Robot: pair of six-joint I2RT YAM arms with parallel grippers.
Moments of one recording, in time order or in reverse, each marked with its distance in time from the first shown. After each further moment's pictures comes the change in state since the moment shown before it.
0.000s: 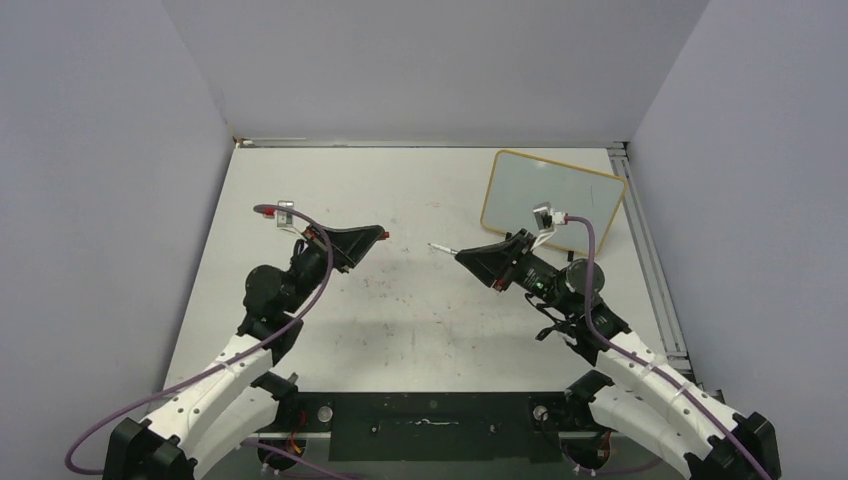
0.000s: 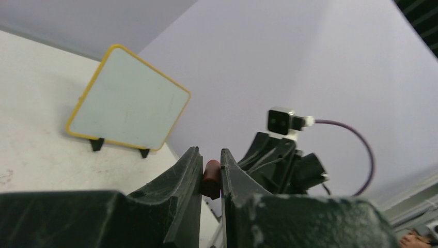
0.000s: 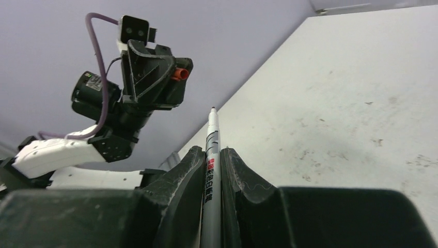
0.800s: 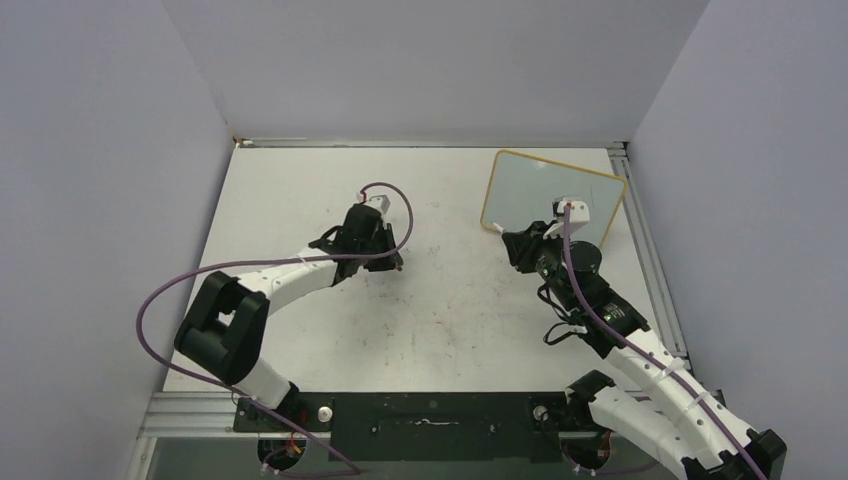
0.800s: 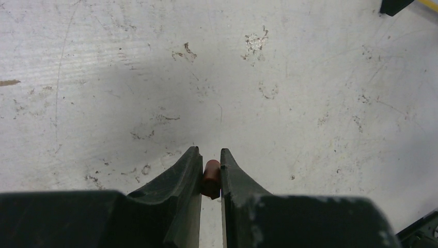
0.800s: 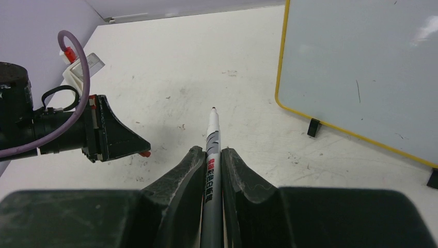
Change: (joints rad) left arm -0.075 0.726 0.476 -0.898 -0.213 0.564; right arm -0.048 -0.055 0.188 -0.624 0.572 -0.404
